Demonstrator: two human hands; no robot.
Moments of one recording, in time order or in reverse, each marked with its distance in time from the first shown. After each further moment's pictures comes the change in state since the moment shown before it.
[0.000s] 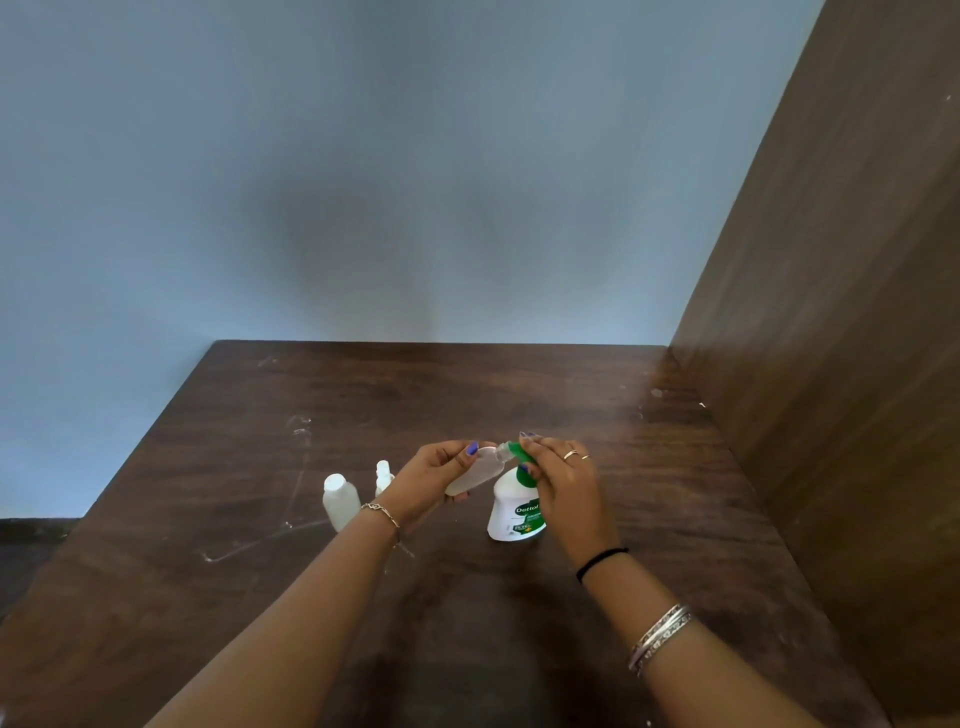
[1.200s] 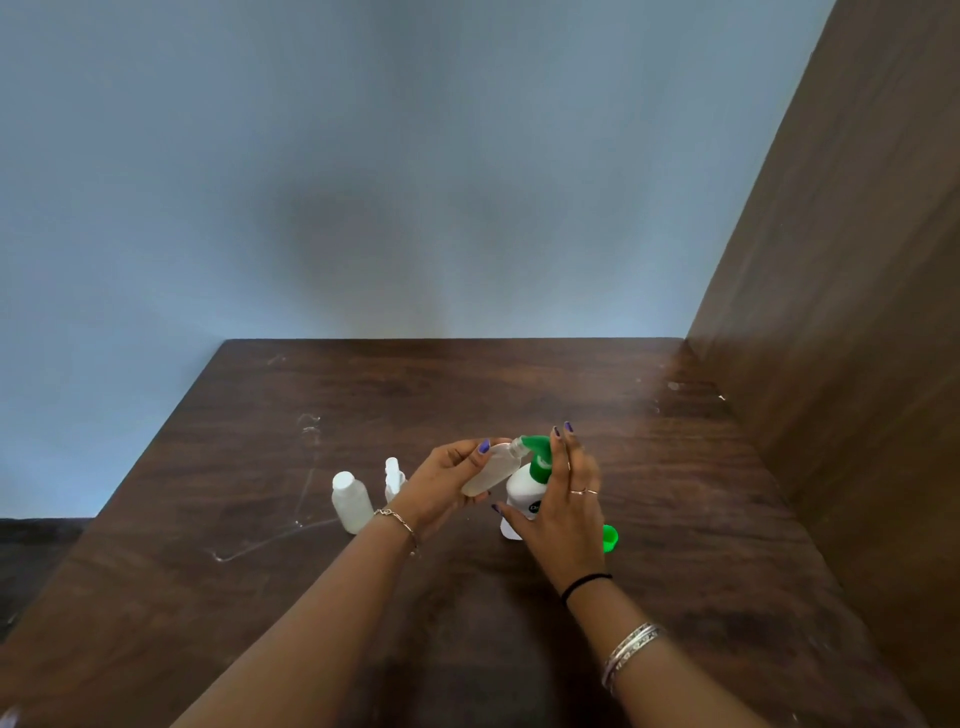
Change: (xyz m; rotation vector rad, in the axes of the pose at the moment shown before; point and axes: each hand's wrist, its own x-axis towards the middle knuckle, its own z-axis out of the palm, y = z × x) left_hand 0.002 -0.008 0.007 -0.163 -0.014 0.018; right_hand -0.030 -0.011 0.029 -0.110 0.091 0.068
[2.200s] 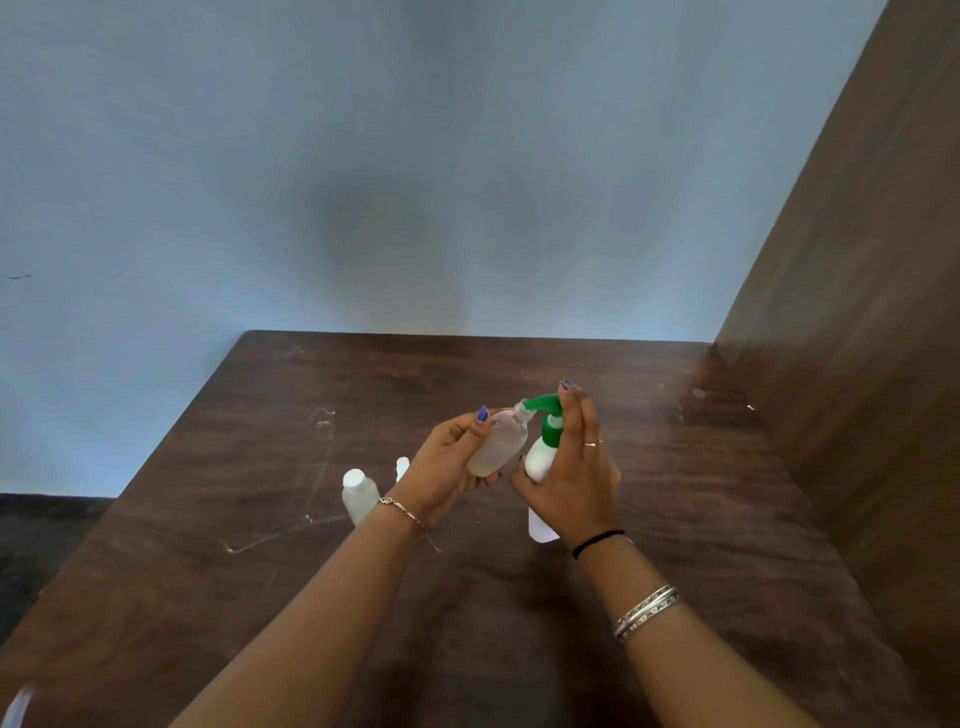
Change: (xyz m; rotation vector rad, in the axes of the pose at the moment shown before) left_hand 0.002 0.023 -0.001 -0.084 0.081 0.073; right_hand 0.050 -0.006 -0.003 0.129 -0.022 0.024
